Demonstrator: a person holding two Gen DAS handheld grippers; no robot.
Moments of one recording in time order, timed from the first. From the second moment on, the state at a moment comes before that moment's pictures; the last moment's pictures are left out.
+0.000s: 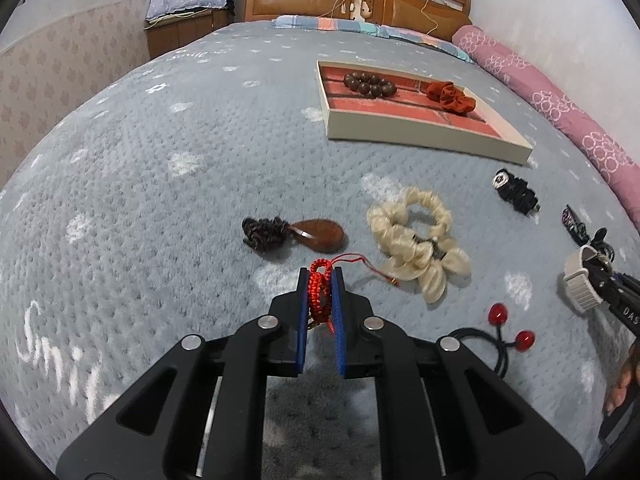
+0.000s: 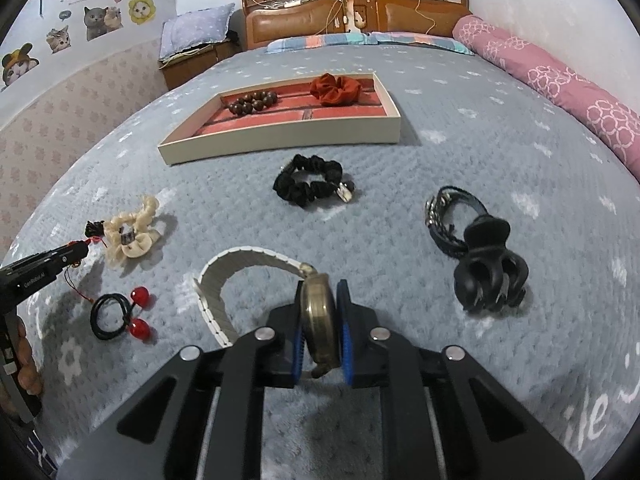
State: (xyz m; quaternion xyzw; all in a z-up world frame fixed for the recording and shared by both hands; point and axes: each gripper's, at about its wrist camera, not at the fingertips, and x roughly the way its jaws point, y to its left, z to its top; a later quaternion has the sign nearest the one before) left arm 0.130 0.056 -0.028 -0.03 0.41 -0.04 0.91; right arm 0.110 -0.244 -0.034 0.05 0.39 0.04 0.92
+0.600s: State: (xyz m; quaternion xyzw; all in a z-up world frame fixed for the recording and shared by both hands) left arm 0.225 0.006 0.059 -0.02 0.36 -0.07 0.93; right arm 0.195 -0.236 0.034 0.04 0.35 0.06 0.94
